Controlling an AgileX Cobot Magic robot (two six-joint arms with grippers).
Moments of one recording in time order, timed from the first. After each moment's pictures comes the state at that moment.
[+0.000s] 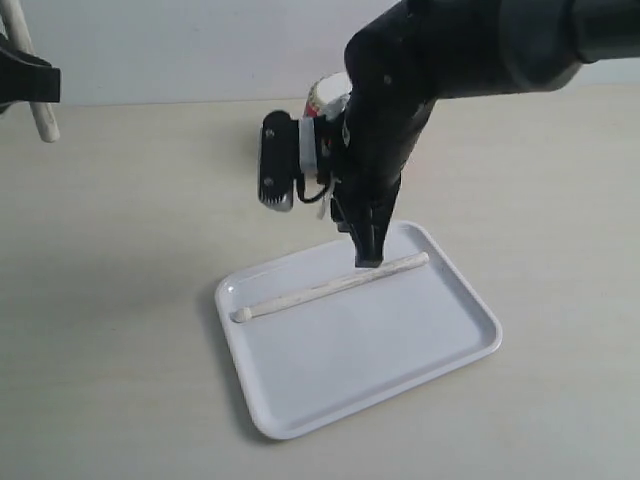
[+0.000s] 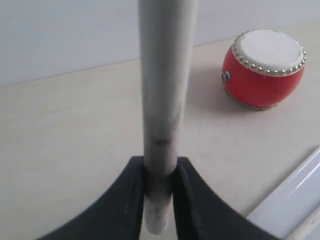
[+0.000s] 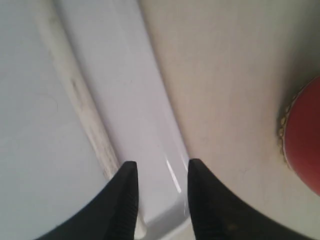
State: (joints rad) left arm -0.33 1.17 -0.84 0.00 0.31 0.01; right arm 0.68 1.93 -1.35 -0.15 0.75 -0.81
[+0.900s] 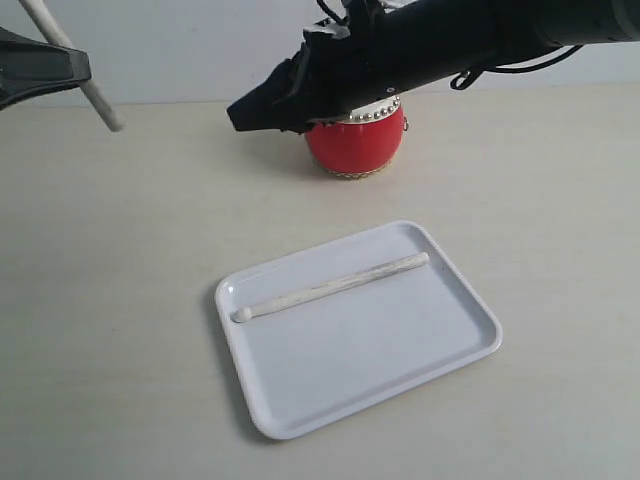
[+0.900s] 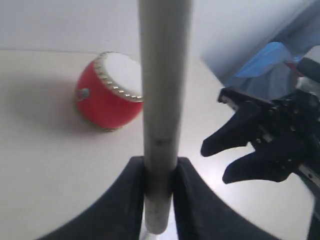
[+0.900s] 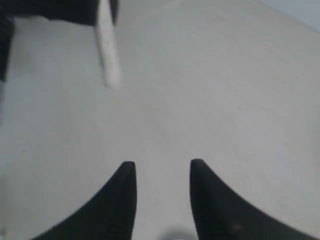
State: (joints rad) left arm 0.15 1.55 -0.90 -1.54 1.08 1.44; right arm 0.44 1.91 -1.35 1.37 0.89 -1.52
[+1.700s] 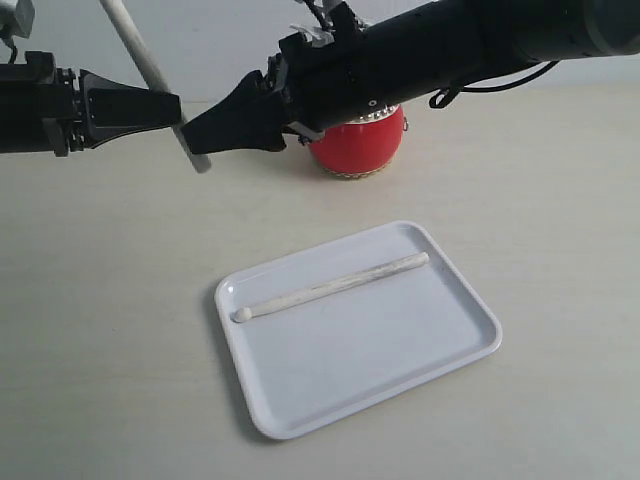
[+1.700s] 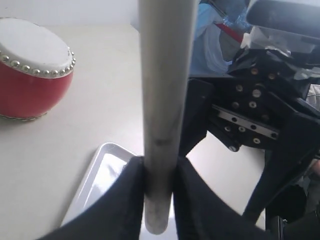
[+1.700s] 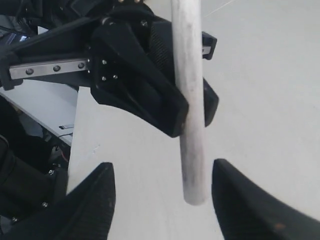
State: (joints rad) left arm 0.00 1.71 -0.90 -1.62 1.21 1.66; right arm 0.46 1.94 -1.35 1.42 1.05 -1.44
